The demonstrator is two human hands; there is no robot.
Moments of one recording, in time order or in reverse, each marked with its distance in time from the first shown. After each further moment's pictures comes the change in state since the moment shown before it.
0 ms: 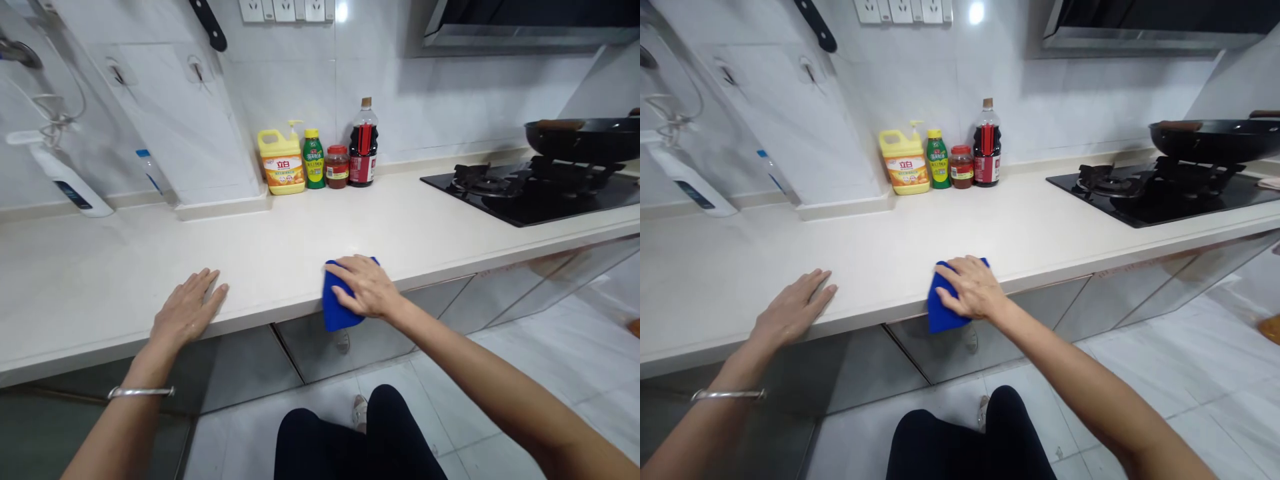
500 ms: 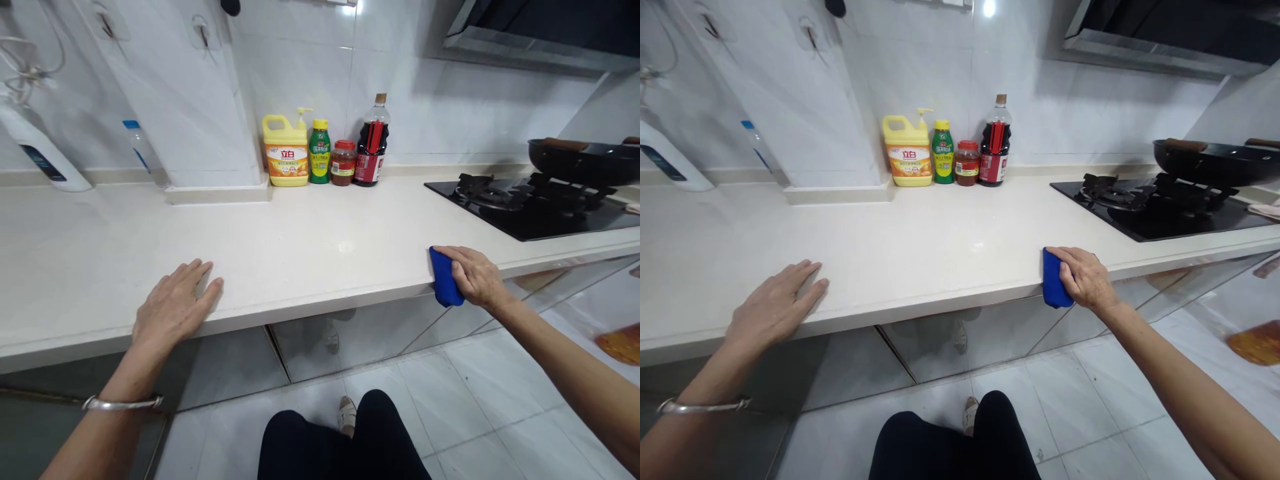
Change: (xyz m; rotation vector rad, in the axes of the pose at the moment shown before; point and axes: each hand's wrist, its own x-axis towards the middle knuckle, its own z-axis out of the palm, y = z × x) left_hand -0.010 0.017 -0.003 -0.003 0.071 -0.030; right_hand -0.127 0.168 -0.079 -0.288 0.027 0.277
